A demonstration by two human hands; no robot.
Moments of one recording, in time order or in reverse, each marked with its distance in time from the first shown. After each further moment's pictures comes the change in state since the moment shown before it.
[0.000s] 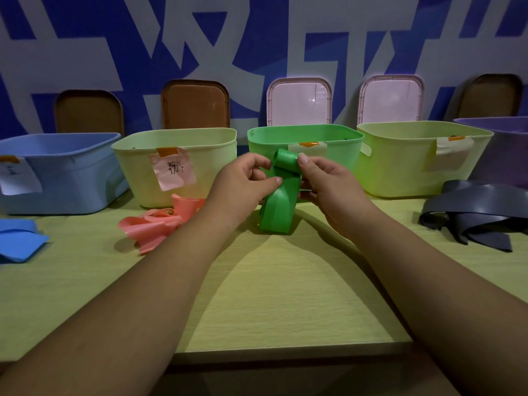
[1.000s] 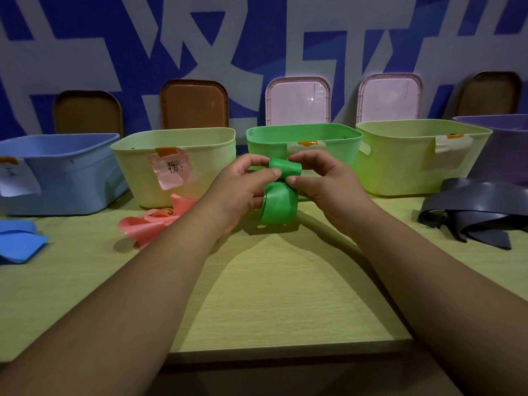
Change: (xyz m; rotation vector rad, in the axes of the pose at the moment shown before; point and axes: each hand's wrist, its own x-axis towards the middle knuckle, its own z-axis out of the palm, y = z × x) left_hand -0.003 0.007 -0.003 -0.398 -0.128 -0.245; right_hand 0.003 0.002 -0.006 -0.047 -0.017 -0.069
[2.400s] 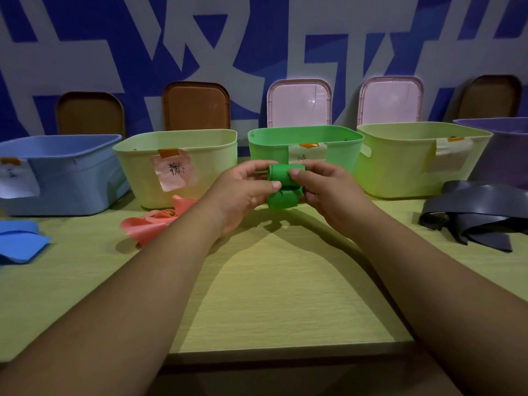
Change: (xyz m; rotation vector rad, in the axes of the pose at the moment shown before) left_hand -0.002 0.000 -0.005 -0.025 -0.070 -0.008; right_hand 0.005 0.007 0.000 0.151 -0.035 0.104
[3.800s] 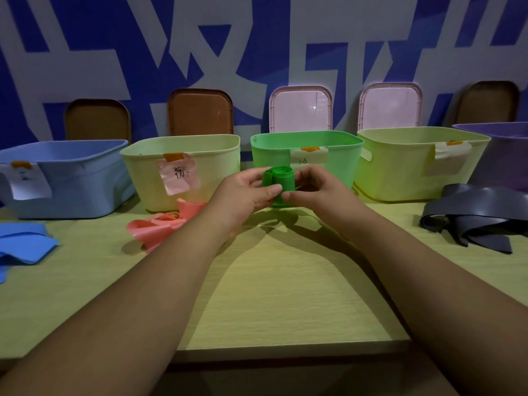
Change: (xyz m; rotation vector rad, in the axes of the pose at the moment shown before) left_hand 0.008 -0.016 -0.005 0.058 0.065 0.030; right_hand -0.013 -0.006 0.003 -0.442 -0.091 -0.075
